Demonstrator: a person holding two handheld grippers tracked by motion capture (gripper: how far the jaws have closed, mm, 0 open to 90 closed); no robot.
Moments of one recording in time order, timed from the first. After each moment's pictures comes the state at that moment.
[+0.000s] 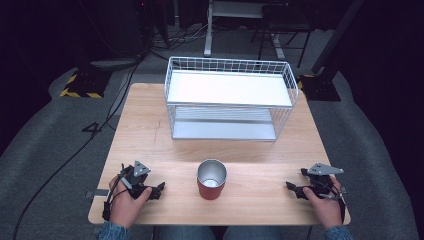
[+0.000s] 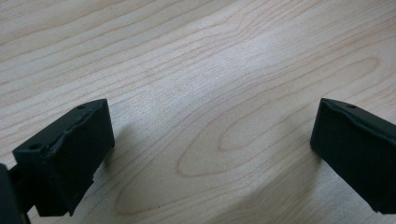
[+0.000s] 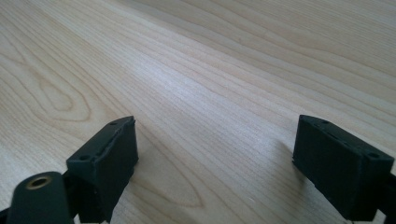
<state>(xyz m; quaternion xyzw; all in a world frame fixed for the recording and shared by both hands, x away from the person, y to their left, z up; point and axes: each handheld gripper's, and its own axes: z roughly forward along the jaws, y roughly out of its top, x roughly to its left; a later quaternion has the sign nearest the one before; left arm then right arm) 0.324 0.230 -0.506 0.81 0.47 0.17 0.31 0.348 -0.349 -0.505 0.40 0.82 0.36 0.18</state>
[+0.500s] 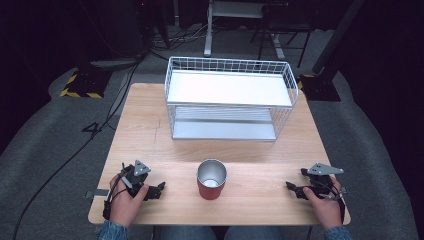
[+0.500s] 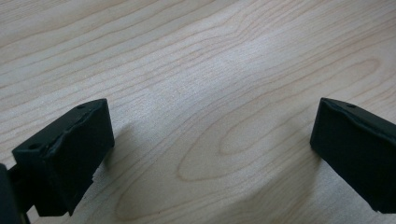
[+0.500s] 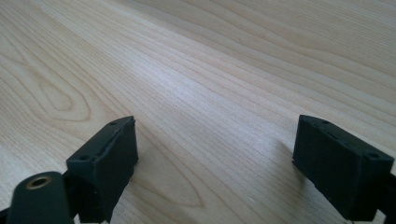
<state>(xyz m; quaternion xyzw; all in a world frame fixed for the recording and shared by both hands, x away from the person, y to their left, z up) 0.326 0.229 -0.506 0.81 0.47 0.17 0.31 0.348 -0.349 -0.505 0.40 0.82 0.36 0.18</state>
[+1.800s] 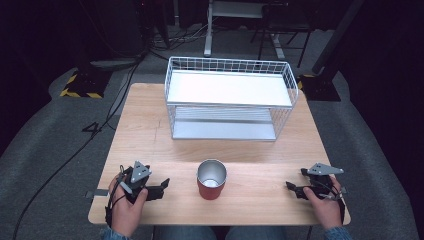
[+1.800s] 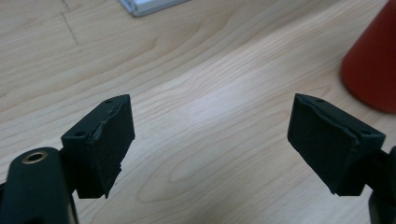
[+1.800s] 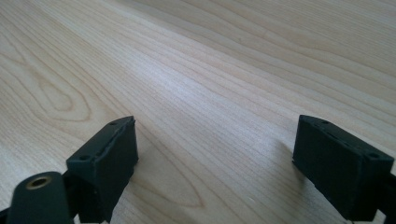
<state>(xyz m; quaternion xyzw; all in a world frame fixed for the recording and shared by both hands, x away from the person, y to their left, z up) 0.301 0.213 -0.474 0.78 0.44 0.19 0.39 0.348 -0.349 -0.505 0.40 0.82 0.36 0.18</state>
